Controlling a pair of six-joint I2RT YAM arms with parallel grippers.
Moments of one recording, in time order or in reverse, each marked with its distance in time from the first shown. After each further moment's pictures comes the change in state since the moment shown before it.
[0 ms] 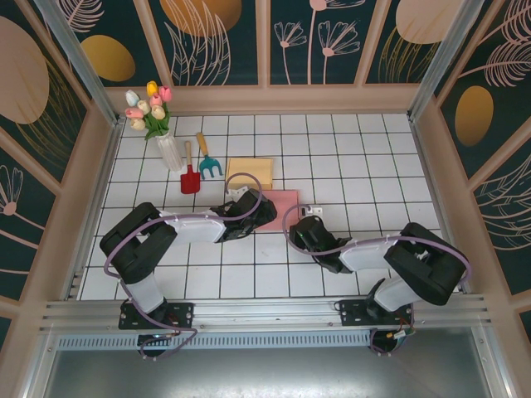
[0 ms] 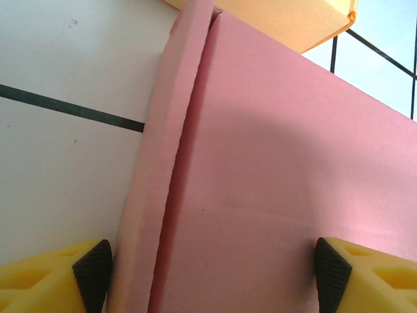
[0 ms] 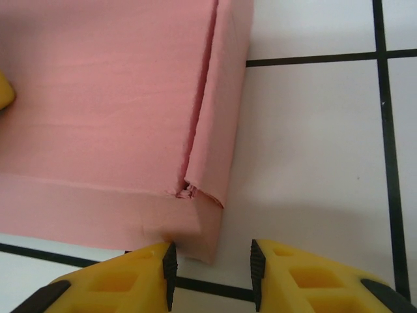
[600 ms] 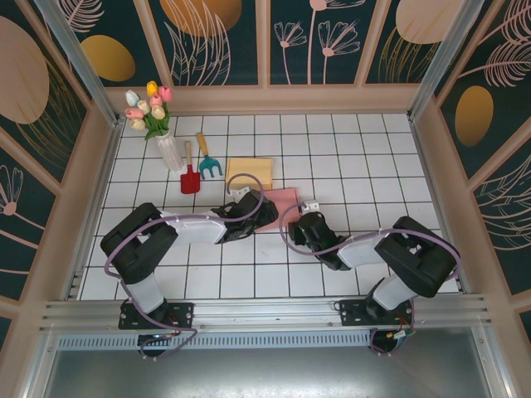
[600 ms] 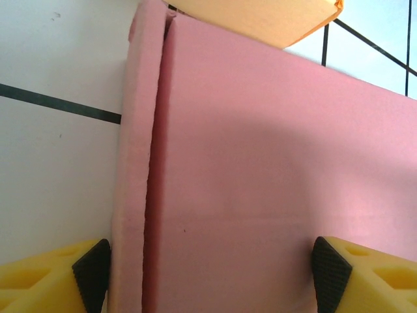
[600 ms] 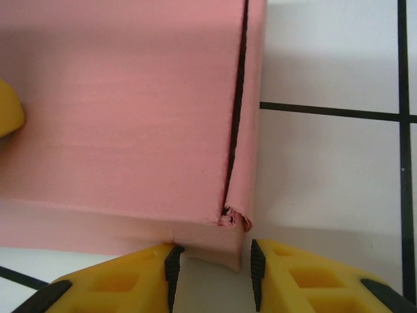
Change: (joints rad) left arm -0.018 0.000 -0.002 0.012 0.000 0.008; right arm -0.052 0.068 0.000 0.143 -0.047 -0.167
